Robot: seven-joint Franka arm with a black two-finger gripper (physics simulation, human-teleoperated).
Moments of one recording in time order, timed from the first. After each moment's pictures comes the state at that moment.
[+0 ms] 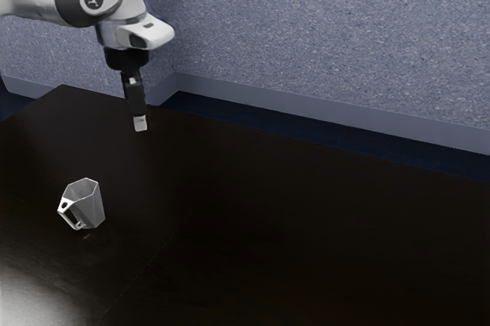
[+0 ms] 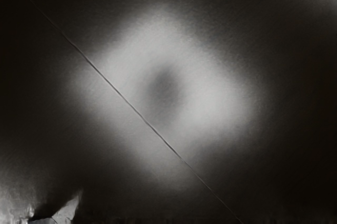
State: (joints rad) arm 0.17 -0.07 -0.23 -1.74 0.01 1.59 0.71
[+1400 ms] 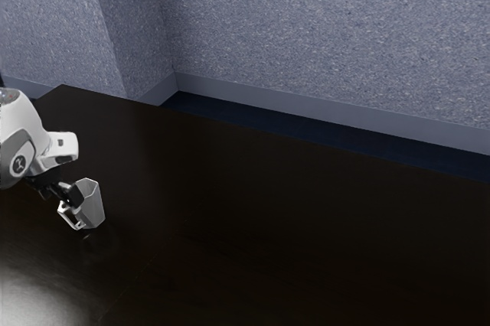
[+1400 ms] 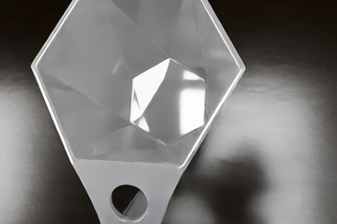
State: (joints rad) arm 0.42 -0.22 0.01 -2.61 0.13 2.57 0.32
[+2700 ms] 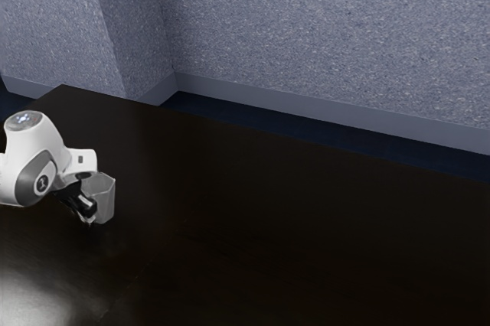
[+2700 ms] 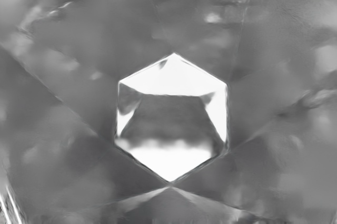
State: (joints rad) arm 0.41 0.02 0.01 -2.56 0.14 2.80 0.34
